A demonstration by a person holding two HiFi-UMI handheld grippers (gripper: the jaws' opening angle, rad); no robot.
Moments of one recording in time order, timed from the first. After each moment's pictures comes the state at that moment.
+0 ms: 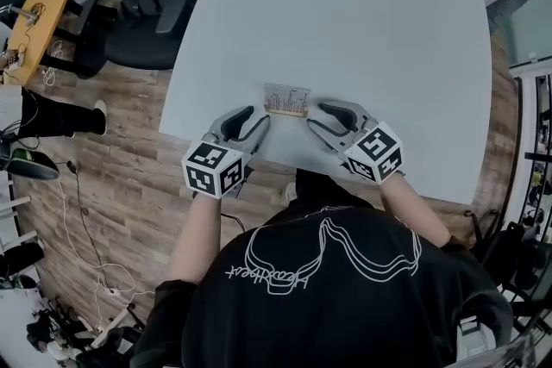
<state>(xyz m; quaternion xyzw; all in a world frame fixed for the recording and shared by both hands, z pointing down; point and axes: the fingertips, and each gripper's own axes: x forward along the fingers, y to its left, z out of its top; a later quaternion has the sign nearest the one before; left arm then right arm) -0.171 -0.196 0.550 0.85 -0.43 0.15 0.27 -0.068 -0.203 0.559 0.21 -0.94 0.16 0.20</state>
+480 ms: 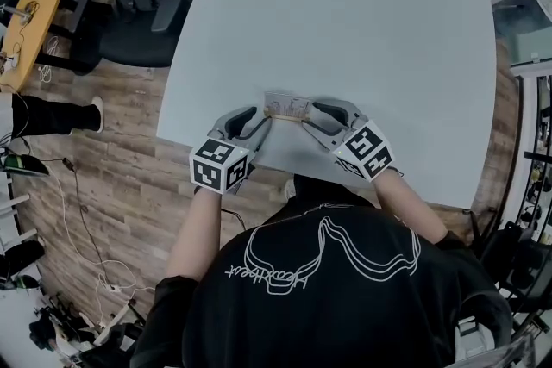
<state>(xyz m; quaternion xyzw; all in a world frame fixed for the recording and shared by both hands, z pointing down) -0.175 -0.213 0.590 0.84 -0.41 0.20 0.28 -0.087 -0.220 0.597 0.19 -0.94 0.14 0.26</state>
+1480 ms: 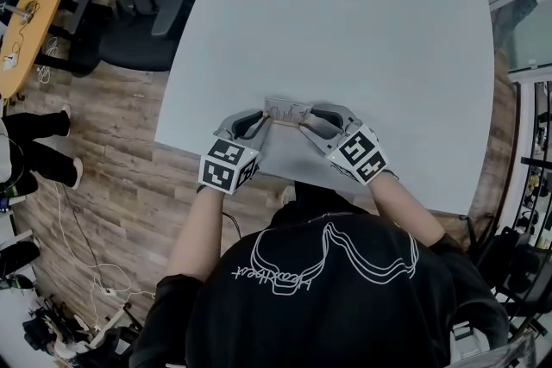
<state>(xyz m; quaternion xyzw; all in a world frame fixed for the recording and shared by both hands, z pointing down) -0.168 -0.222 0.598 0.84 -0.41 0.24 0.25 -0.094 -0.224 0.601 0.18 -0.94 0.11 0.28</state>
